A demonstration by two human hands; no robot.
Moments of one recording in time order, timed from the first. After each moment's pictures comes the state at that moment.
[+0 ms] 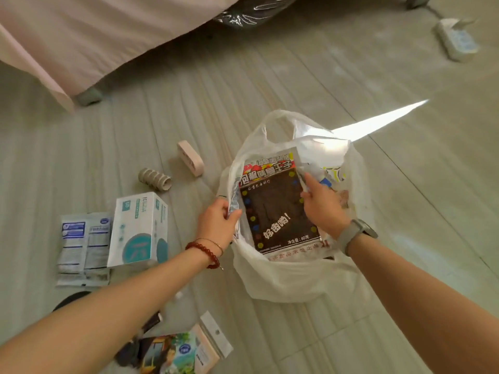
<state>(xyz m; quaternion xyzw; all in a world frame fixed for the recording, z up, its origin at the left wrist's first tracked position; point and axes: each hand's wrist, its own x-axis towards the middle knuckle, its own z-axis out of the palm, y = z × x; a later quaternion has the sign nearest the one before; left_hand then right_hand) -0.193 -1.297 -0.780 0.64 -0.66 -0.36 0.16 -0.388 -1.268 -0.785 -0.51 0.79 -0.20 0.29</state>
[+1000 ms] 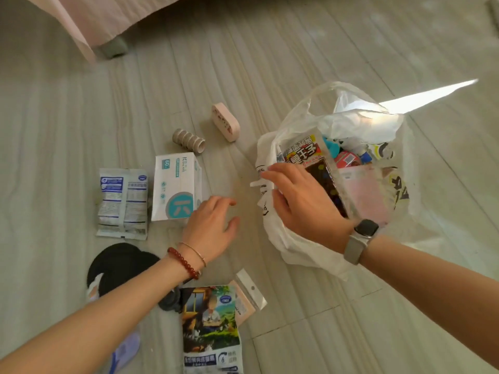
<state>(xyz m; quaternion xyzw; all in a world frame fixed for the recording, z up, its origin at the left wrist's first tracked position) -0.078 -1.261 -0.780 0.55 -0.79 -0.27 0.06 -0.269 -1.245 -0.757 -0.78 0.58 -0.20 0.12</state>
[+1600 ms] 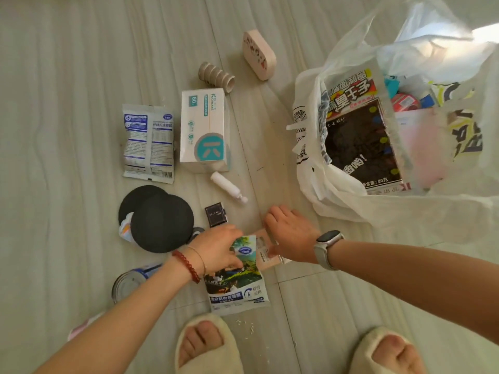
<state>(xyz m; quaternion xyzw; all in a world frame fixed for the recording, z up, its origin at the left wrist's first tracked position) -0.003 -1.185 -0.834 0.45 -0.78 -0.35 -0.25 -0.183 -1.166 -0.863 -0.81 0.49 0.14 0.29</state>
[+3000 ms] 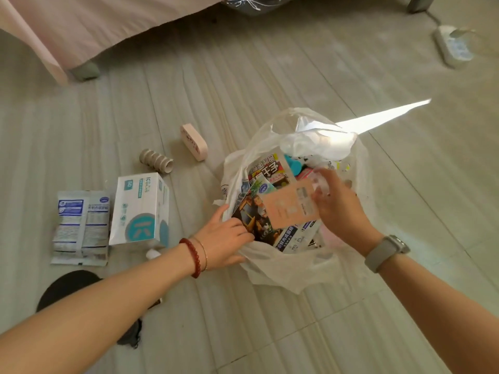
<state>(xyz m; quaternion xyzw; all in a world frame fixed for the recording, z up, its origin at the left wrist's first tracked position) -0.144 -1.279 -0.811 0.20 -0.97 0.00 -0.12 -0.372 -1.225 -0.756 -0.54 0.77 -0.24 0.26</state>
